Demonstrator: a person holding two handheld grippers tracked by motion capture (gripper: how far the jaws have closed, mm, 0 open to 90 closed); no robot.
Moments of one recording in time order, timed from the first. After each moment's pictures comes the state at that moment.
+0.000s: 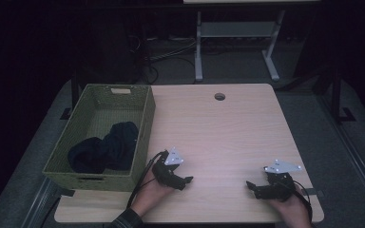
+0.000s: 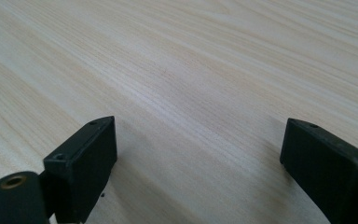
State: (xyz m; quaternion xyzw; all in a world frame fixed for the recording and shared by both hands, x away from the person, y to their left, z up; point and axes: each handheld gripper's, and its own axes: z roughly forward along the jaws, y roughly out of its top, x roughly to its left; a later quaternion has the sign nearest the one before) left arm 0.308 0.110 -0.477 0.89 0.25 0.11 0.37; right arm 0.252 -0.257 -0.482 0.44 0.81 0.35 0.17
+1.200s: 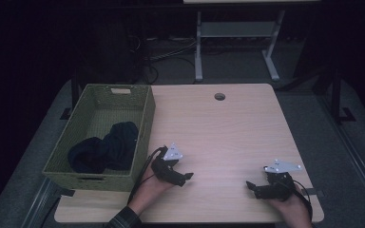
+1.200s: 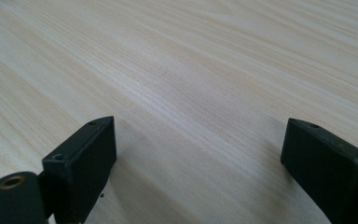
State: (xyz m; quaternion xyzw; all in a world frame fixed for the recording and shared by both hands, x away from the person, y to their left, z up) left arm 0.312 0.112 -0.459 0.88 0.26 0.10 0.38; right arm 0.252 -0.257 -0.482 0.44 0.81 0.35 0.17
